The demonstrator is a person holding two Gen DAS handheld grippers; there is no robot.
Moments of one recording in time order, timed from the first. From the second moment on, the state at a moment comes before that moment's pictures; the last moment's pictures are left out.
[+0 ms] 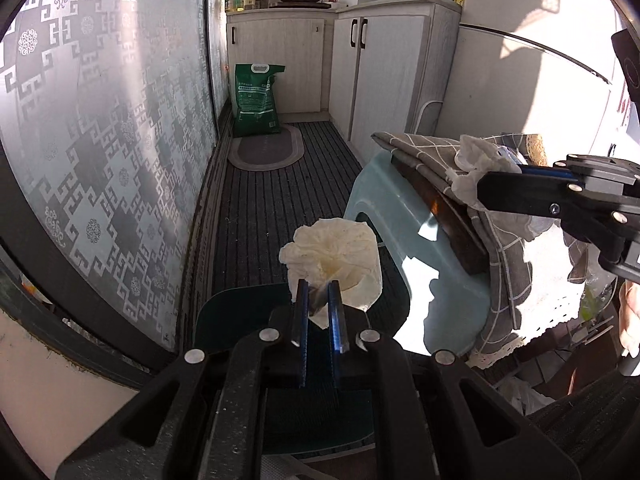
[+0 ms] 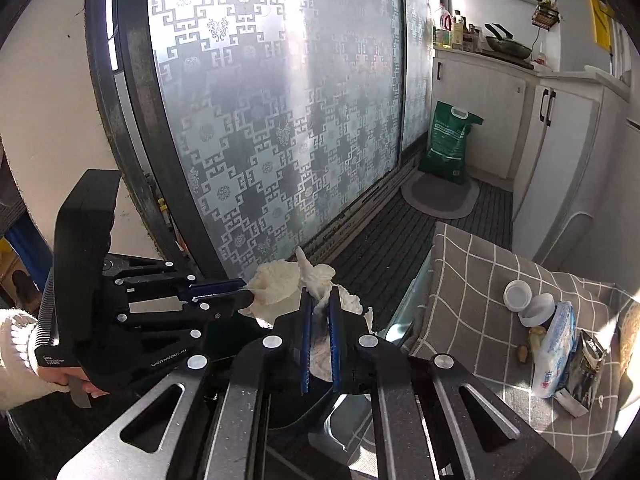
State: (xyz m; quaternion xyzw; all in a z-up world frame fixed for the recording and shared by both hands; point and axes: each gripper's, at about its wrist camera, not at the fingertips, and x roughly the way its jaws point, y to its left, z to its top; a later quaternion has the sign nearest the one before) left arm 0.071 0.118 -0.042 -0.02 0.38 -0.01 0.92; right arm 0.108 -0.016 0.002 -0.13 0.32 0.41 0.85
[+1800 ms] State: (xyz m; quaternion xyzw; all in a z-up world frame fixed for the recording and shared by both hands) left arm 0.045 0.178 -0.070 -0.06 0.41 0.01 0.91; right arm 0.117 0.080 -0.117 -0.19 0.47 0.40 0.76
